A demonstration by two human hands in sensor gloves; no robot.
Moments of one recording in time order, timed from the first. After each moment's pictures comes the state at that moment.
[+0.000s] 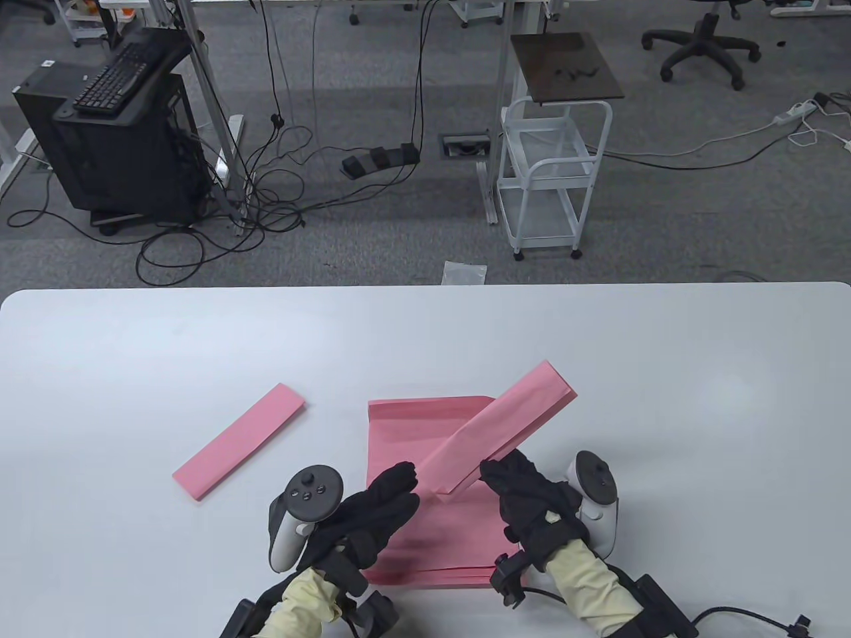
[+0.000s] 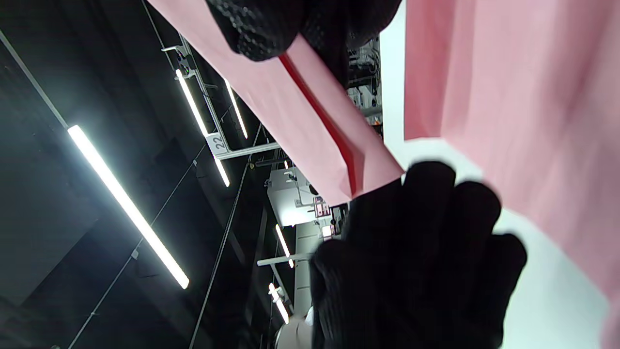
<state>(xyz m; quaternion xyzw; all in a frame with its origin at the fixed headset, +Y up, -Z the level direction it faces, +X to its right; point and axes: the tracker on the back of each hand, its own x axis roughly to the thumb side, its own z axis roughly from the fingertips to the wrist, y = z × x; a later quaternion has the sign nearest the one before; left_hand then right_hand) -0.139 -0.741 -0.283 -0.23 -0.12 0.57 0.78 0.126 -0.754 -0.303 0.05 0.17 0.62 0.76</state>
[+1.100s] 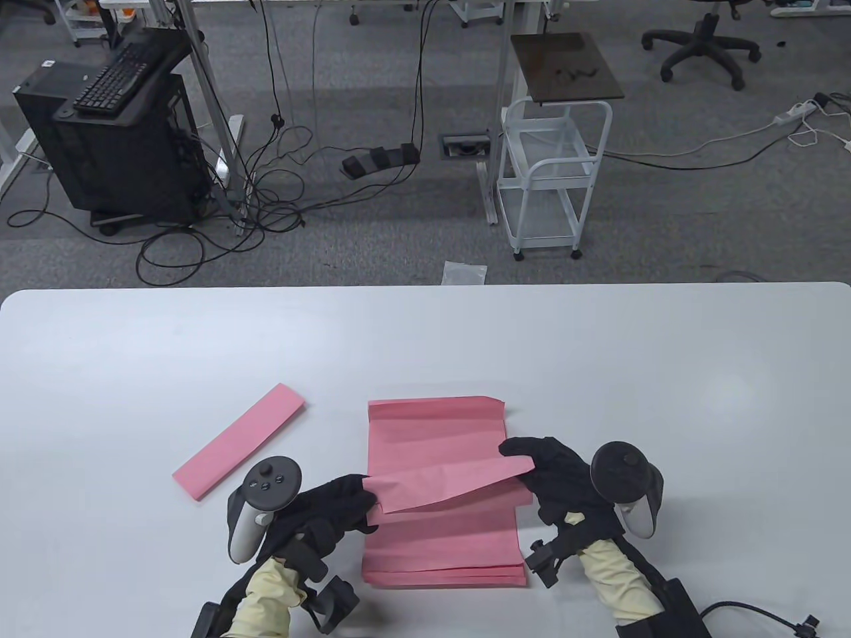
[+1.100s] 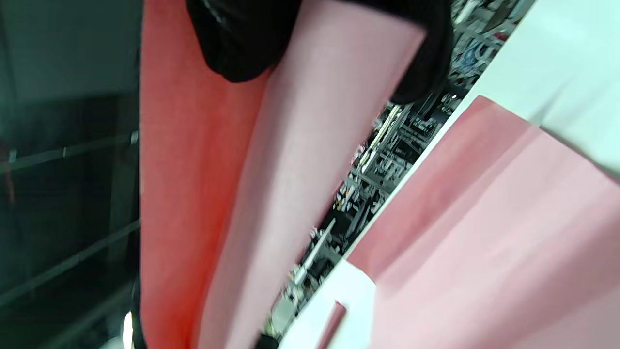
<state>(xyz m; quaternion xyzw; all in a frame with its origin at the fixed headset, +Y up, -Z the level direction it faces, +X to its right) -0.192 -0.743 -0.300 -0.21 -0.09 0.54 0.81 0.185 -0.727 -0.325 0.12 -0.02 0.82 0.56</state>
